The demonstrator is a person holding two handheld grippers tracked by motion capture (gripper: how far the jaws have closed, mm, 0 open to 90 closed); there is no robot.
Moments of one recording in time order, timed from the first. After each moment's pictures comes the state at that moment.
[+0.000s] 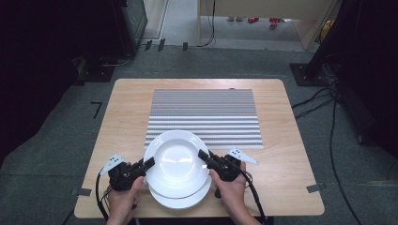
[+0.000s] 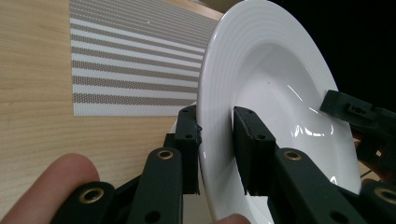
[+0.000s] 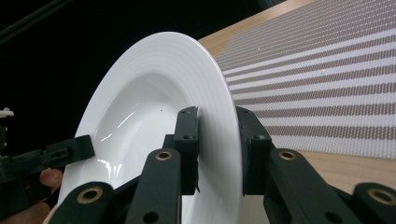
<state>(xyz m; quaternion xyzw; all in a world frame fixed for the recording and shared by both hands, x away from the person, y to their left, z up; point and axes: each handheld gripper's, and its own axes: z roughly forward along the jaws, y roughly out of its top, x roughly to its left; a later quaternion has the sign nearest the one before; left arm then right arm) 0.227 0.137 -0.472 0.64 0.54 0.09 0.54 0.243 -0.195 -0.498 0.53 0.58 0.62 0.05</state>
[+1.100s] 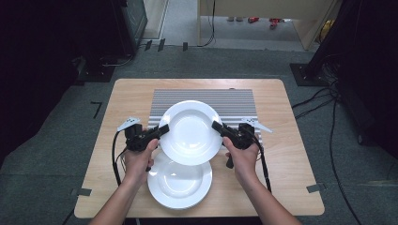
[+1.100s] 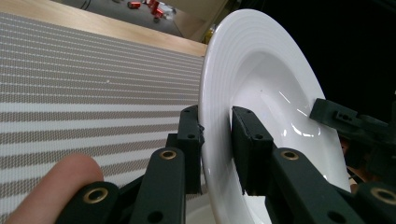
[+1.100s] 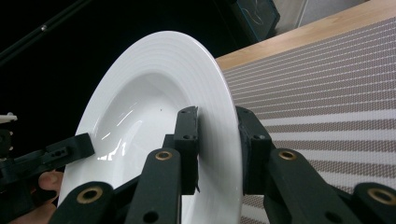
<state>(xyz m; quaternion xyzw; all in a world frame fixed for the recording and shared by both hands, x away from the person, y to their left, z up) 0.328 0.097 -0.434 0.64 0.52 0.05 0.56 0.320 -0.240 -0.454 0.56 0.56 0.61 0.05</state>
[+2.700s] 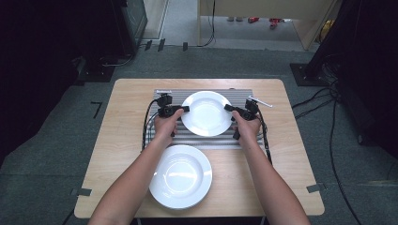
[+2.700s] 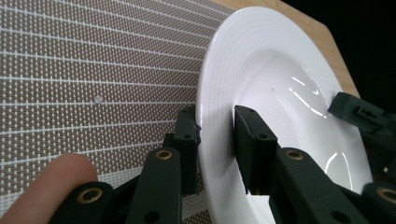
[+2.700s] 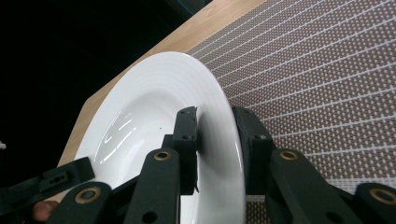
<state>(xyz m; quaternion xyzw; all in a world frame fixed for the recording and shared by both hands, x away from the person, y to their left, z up) 0.484 0.028 -0.497 0.67 0.60 -0.03 0.44 0.454 -0.292 -0.520 0.69 0.50 0.52 0.01</state>
